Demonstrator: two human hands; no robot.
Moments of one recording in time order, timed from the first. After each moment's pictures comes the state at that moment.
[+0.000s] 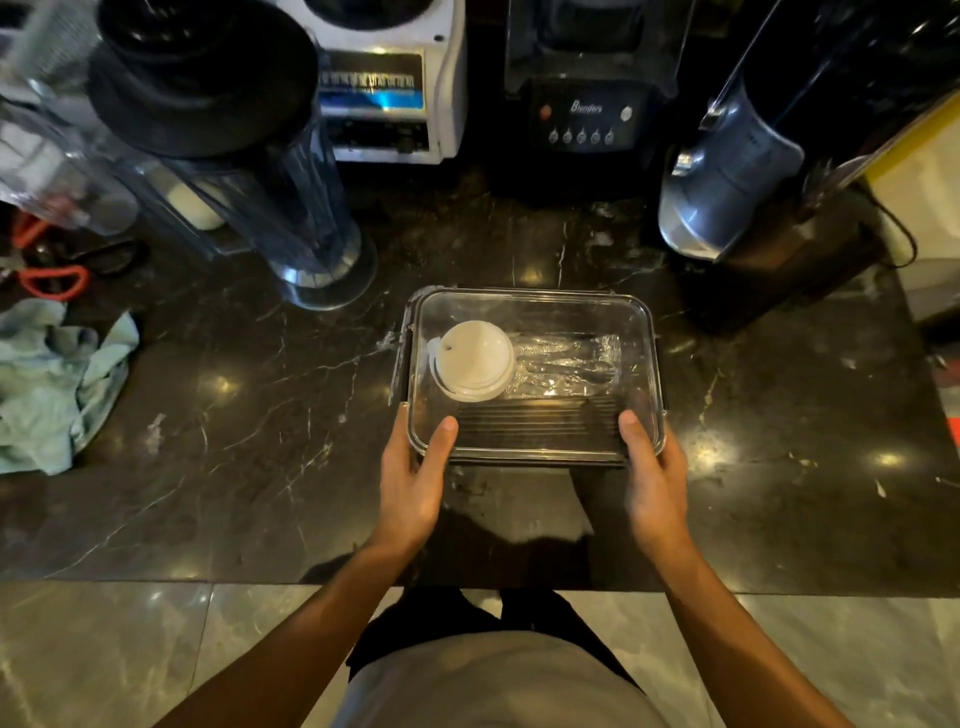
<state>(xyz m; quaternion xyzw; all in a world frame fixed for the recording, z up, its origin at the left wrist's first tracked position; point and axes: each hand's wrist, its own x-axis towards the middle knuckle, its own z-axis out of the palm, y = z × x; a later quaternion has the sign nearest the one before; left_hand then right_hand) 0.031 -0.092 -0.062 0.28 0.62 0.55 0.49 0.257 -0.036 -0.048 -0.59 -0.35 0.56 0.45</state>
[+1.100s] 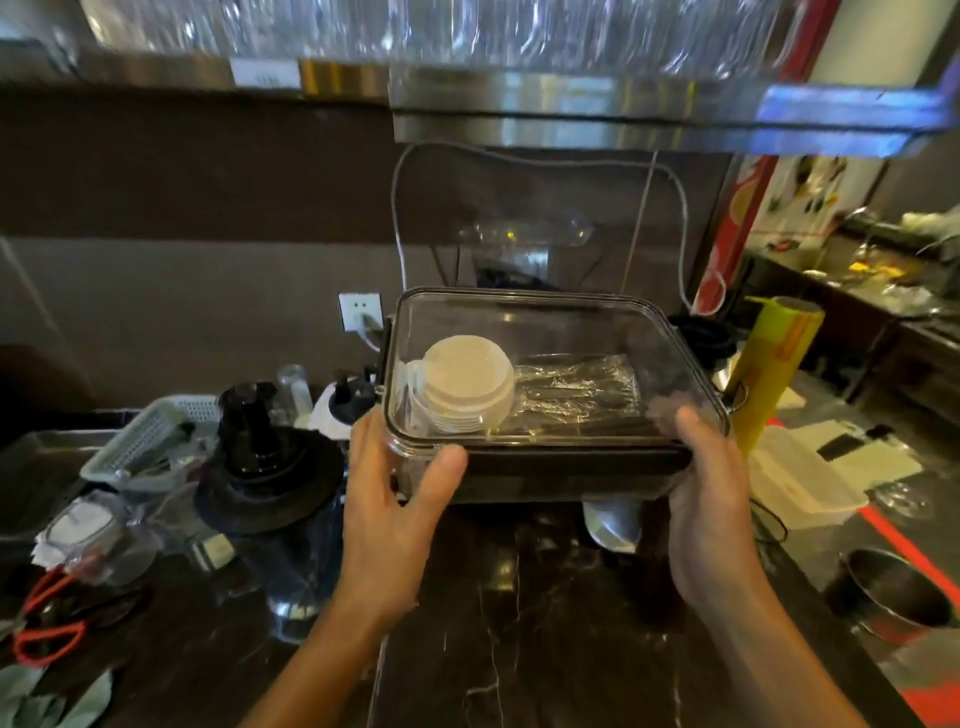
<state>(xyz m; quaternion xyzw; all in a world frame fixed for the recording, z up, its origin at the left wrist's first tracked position) 0.015 0.020 0.226 0.53 0.46 0.66 0.27 0.245 0.066 0.236 -0.34 -0.48 0.46 0.67</state>
